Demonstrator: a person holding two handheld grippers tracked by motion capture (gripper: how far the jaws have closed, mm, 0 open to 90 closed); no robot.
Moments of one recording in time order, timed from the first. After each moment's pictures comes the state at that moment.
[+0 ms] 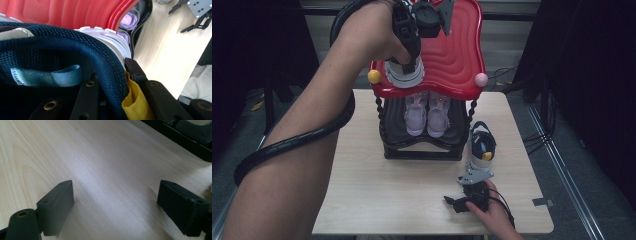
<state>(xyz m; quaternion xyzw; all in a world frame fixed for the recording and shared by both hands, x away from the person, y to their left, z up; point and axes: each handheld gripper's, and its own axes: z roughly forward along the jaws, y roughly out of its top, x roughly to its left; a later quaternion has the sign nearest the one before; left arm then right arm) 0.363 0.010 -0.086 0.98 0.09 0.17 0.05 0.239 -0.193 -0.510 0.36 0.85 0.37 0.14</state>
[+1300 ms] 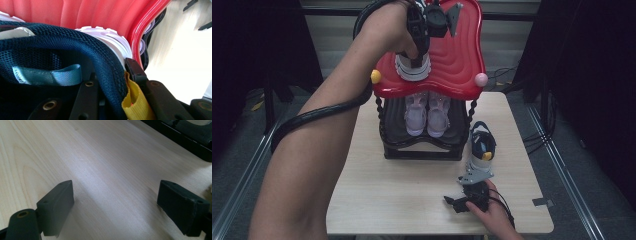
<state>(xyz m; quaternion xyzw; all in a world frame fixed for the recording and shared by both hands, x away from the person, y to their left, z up) 0.406 -0.010 -0.108 0.98 0.05 0.17 0.04 0.239 -0.193 -0.510 0.36 0.85 0.37 0.14</state>
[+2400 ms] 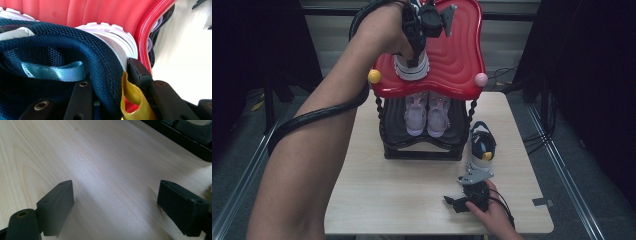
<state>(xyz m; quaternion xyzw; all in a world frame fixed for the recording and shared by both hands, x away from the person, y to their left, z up) 0.409 -0.001 -0.108 0.98 0.05 0.19 0.04 0.239 -0.193 -0.510 0.36 0.85 0.37 0.14</state>
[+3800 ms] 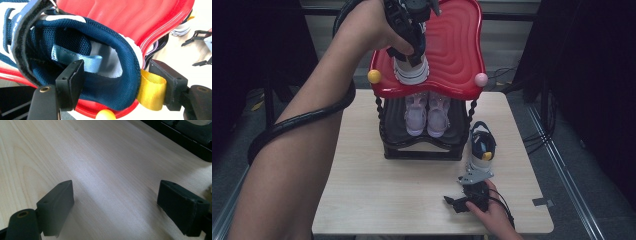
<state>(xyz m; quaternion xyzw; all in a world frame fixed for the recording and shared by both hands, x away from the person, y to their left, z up) 0.400 0.026 -0.092 0.96 0.16 0.18 0.15 0.239 -0.193 -0.510 0.36 0.85 0.37 0.14</state>
